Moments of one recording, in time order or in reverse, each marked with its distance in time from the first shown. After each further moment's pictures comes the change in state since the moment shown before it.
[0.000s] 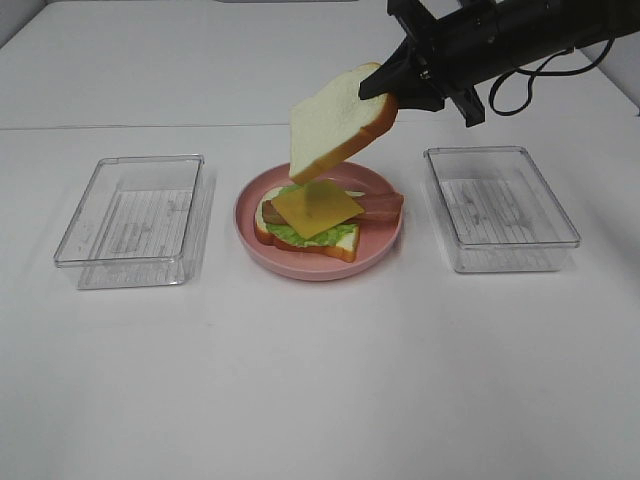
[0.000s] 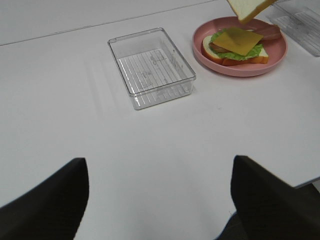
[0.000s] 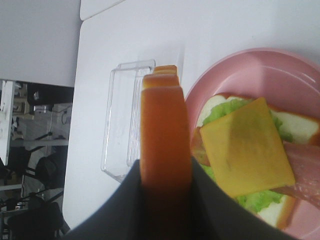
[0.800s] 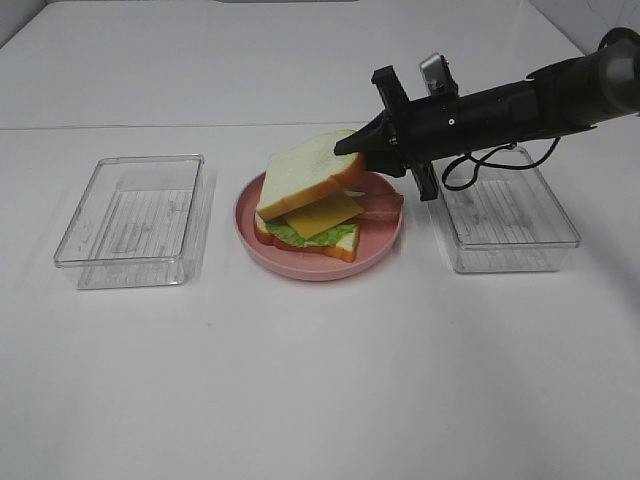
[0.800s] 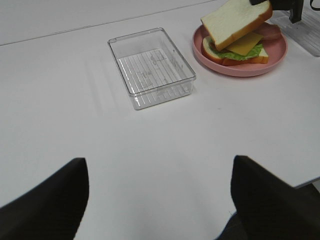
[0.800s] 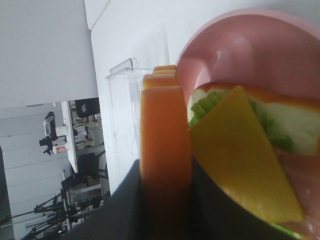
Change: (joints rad) left arm 0.000 0.000 0.000 0.000 0.000 0.000; right arm 0.002 0.250 0.008 0.295 0.053 -0.114
